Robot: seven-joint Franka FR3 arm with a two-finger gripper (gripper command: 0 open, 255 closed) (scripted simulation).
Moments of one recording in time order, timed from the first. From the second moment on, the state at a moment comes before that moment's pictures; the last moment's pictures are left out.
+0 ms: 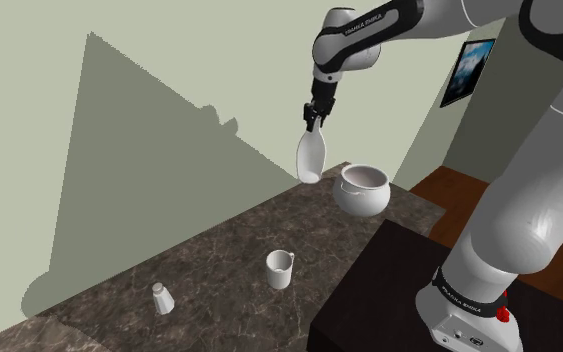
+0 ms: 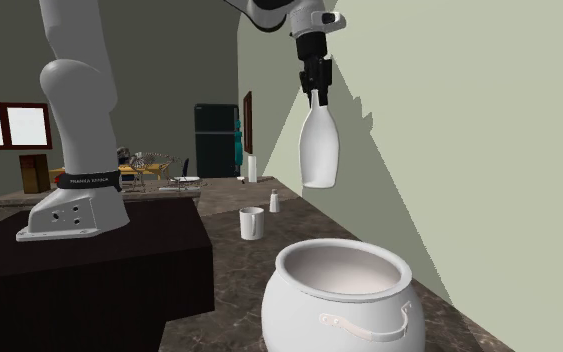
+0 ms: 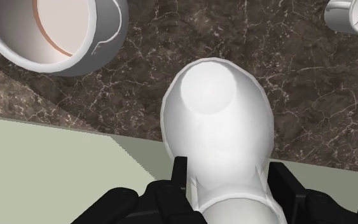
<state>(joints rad) -0.06 -0.07 -0.23 -2.08 0.01 2.17 -0.24</state>
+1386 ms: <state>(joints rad) -0.02 -0.12 -0.17 -1.92 -0.01 1.96 -0.13</state>
